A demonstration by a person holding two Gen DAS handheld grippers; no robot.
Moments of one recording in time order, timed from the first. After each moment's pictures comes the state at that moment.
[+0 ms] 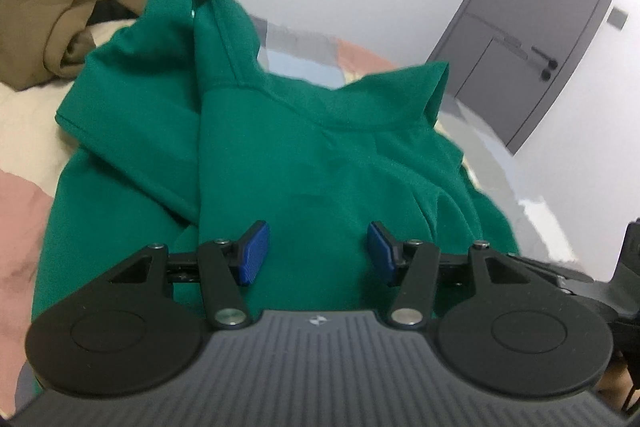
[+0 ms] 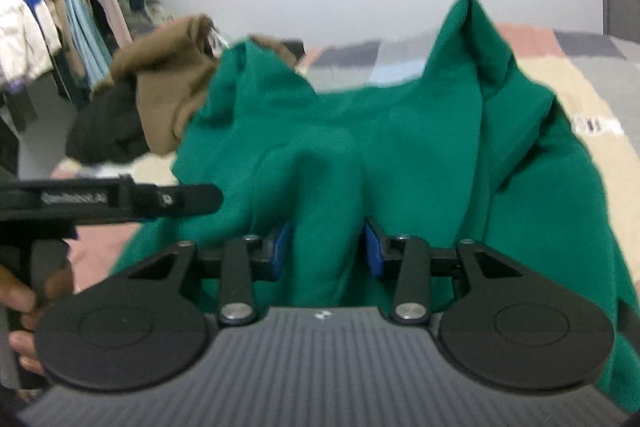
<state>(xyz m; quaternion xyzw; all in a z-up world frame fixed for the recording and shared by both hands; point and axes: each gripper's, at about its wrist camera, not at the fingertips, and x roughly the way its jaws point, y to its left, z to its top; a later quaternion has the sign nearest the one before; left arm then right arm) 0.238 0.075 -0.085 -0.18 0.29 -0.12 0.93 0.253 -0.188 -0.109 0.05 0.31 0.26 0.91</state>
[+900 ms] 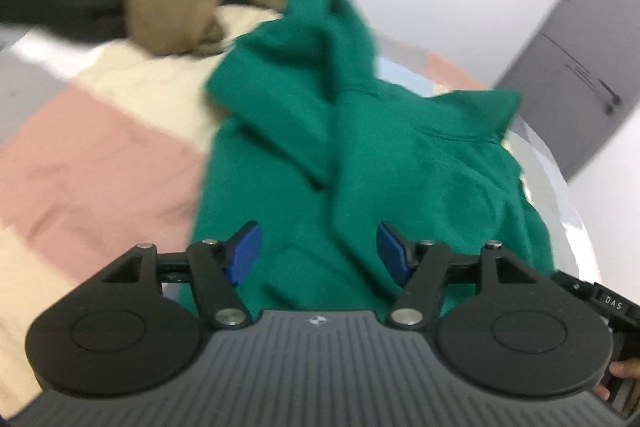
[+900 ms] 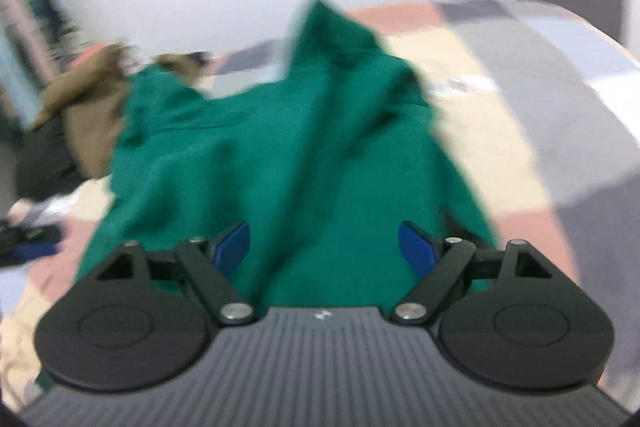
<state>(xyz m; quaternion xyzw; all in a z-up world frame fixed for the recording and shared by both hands) 0.166 0.151 -0.066 -0.24 0.32 0.01 0.92 0.219 -0.284 -0.091 0.11 0.35 0.11 0.92</state>
